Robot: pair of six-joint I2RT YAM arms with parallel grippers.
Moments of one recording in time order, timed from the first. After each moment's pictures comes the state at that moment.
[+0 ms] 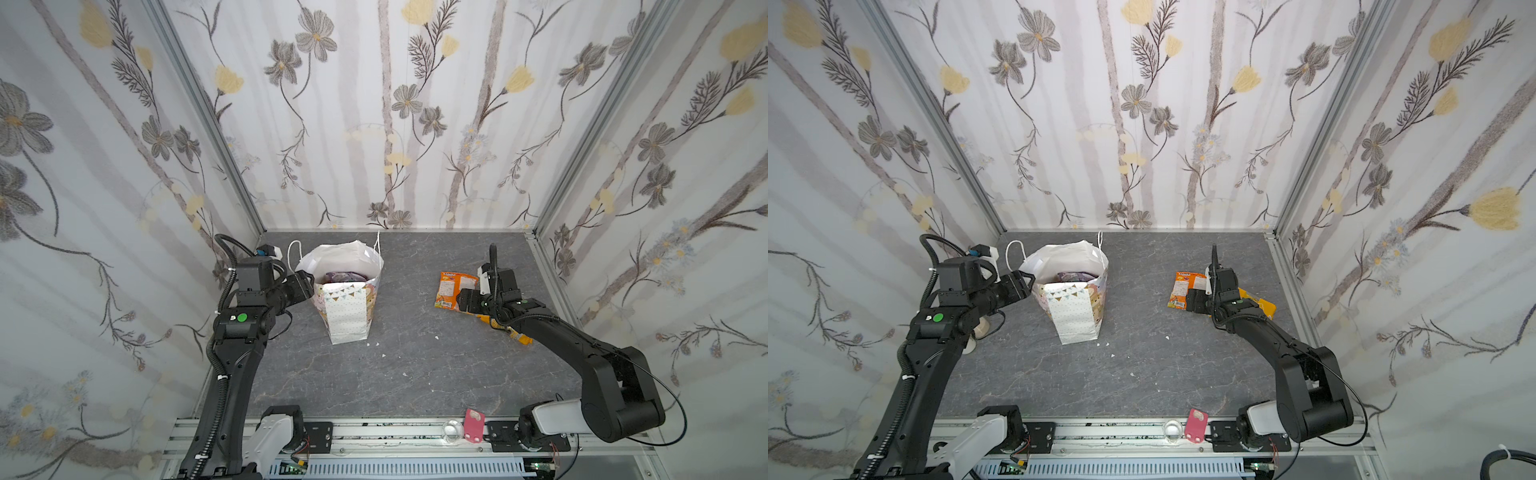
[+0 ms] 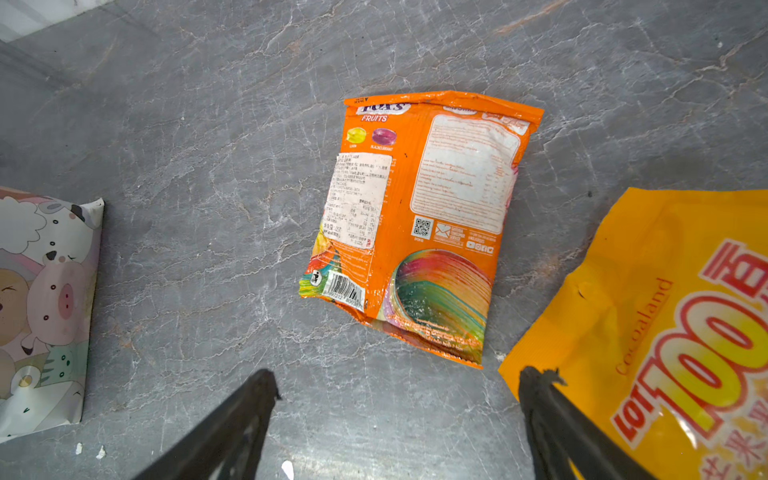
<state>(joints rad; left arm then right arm) 0.01 0.98 1.08 -0.73 0.22 -0.40 0.26 1.41 0.80 -0.21 -0.10 0.35</state>
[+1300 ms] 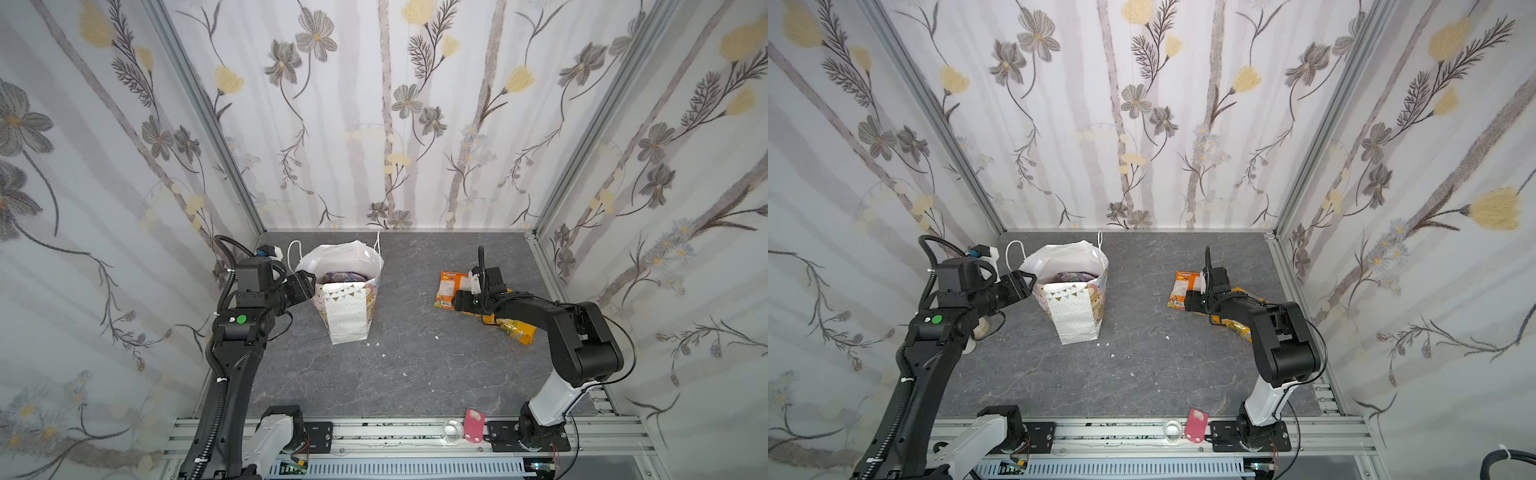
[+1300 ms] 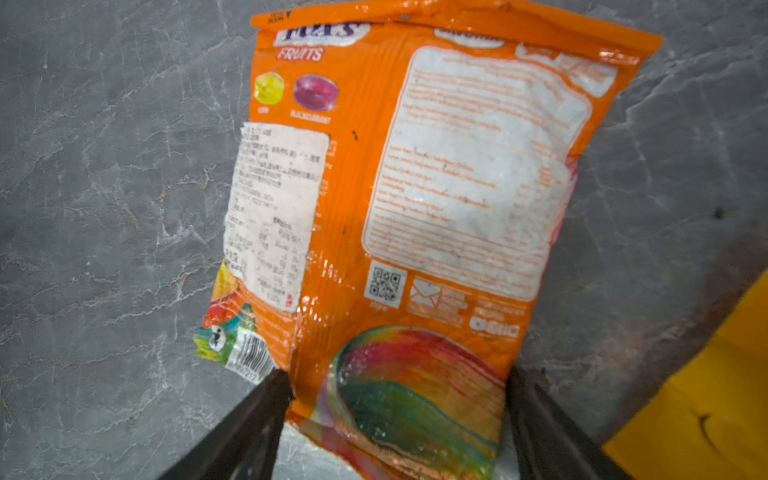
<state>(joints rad) 0.01 0.97 1.08 -0.73 0.25 -0.42 0.24 1.74 0.89 -0.11 -0.15 0.30</state>
